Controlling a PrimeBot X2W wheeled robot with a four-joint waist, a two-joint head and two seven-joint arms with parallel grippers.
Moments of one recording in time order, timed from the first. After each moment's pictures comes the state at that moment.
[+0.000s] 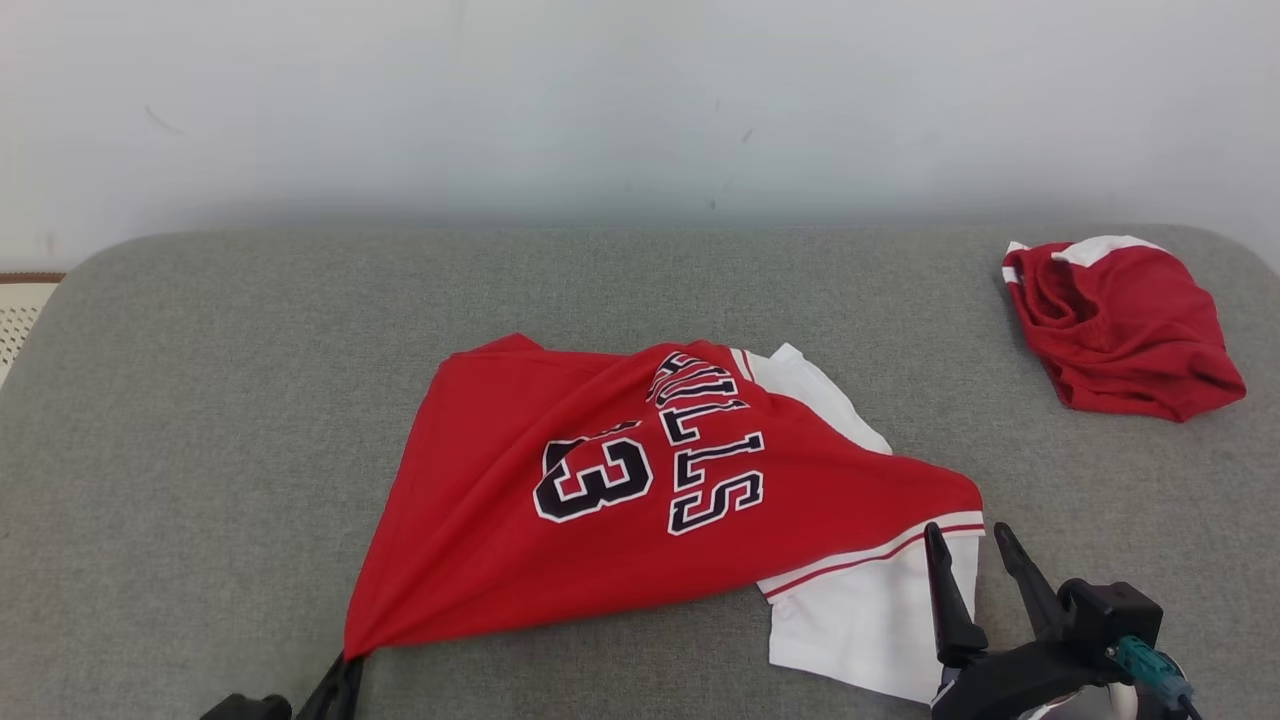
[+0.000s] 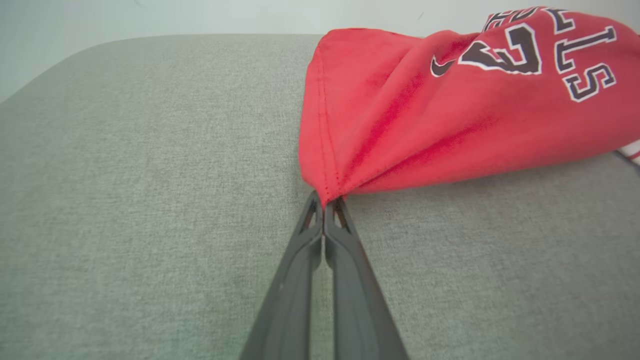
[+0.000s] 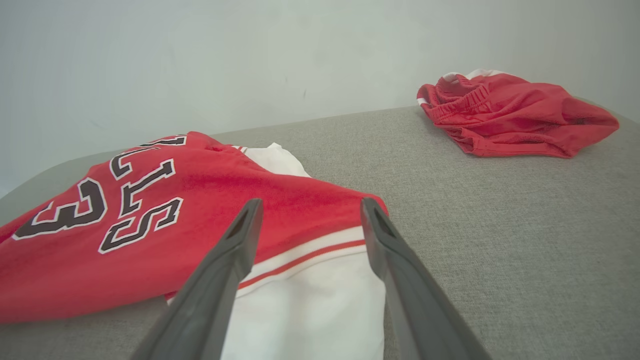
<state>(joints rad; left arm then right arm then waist) -0.17 0.16 -0.09 0.44 -0.12 -0.11 -0.24 -0.14 -0.11 0.17 0.31 0.21 0.13 -0.22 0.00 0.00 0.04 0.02</state>
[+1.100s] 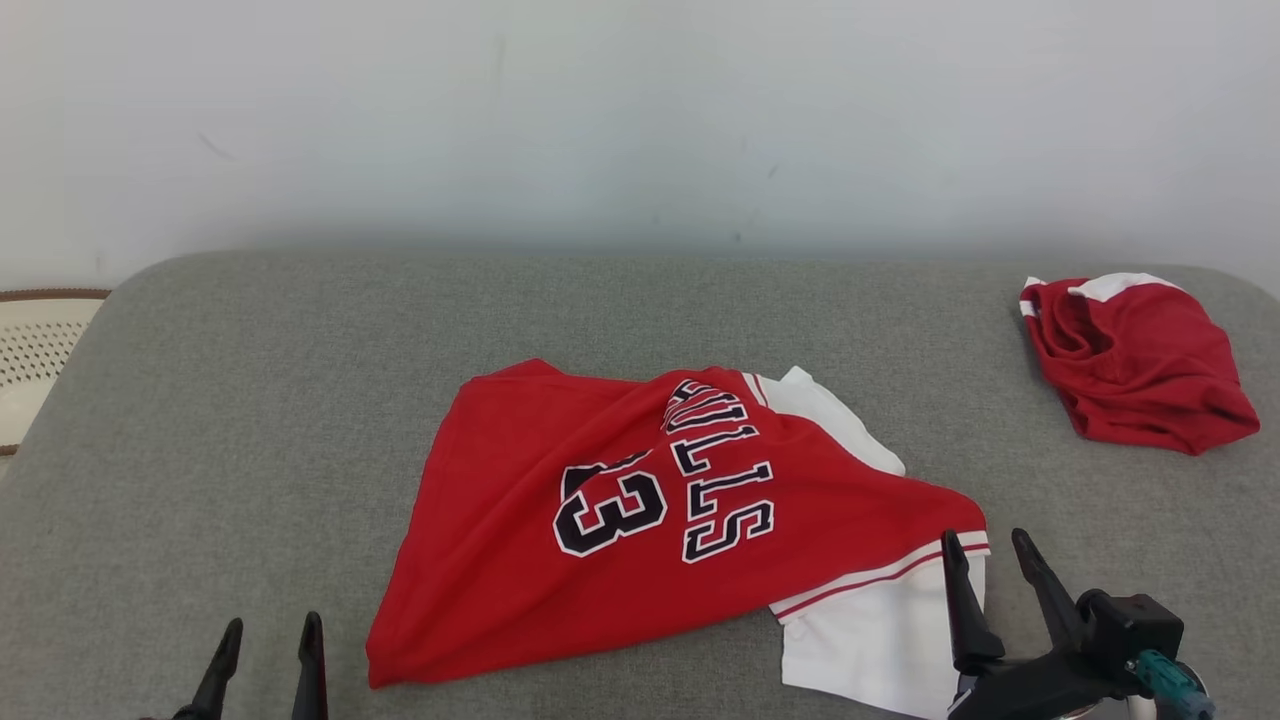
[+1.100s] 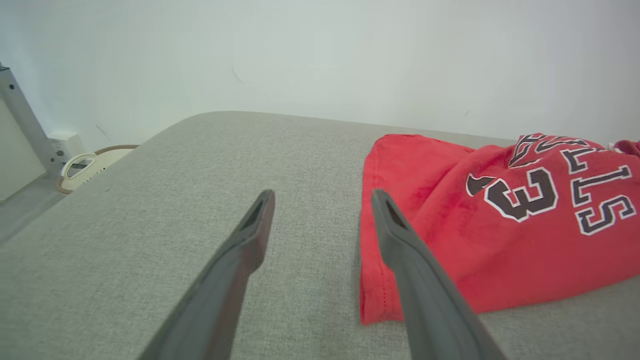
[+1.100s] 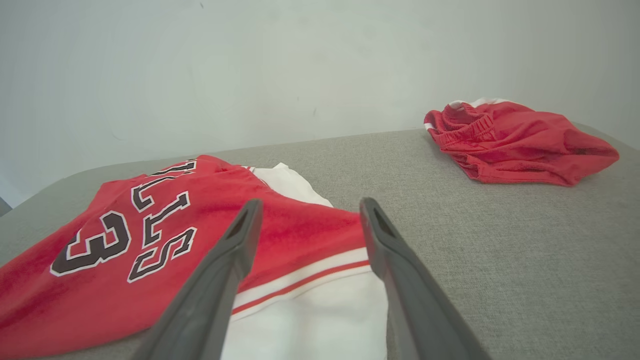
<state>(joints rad) -0.06 0.11 0.04 0.21 -0.15 -0.03 -0.26 -0.11 -0.12 0.17 0.28 0.22 0.13 -0.23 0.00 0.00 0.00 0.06</state>
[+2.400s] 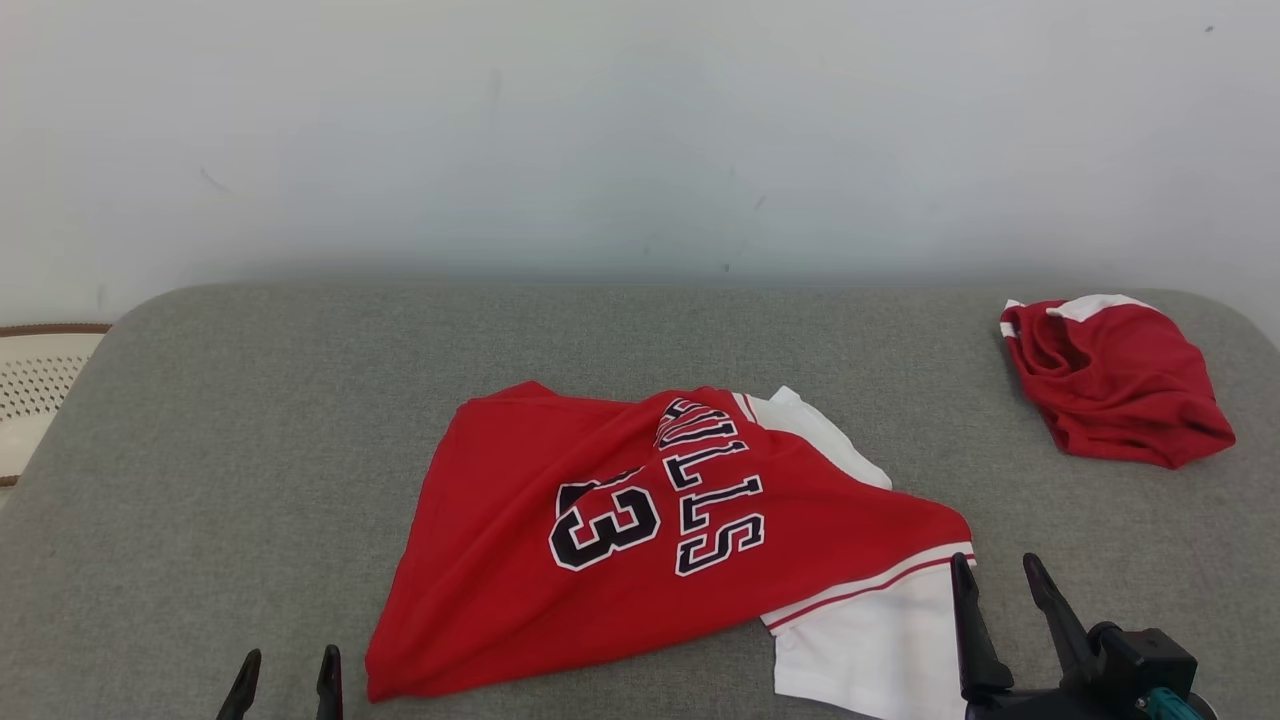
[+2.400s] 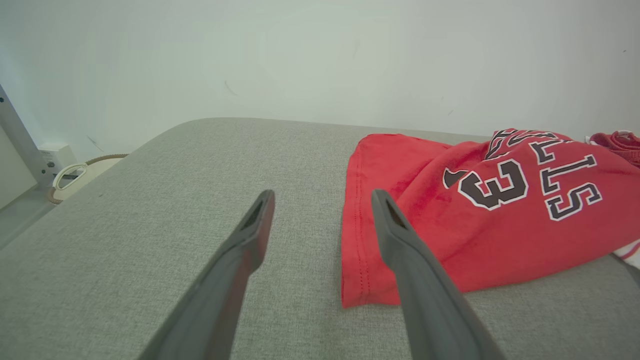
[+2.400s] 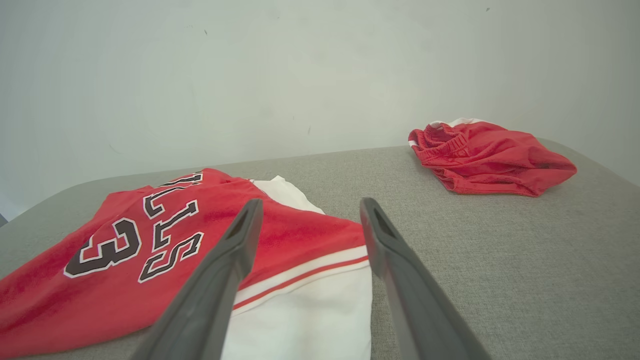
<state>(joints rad) 0.00 0.09 0.04 0.16 -0.10 -0.03 -0.26 -0.03 -0.10 0.14 0.18 0.18 0.13 -0.23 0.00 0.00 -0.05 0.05</state>
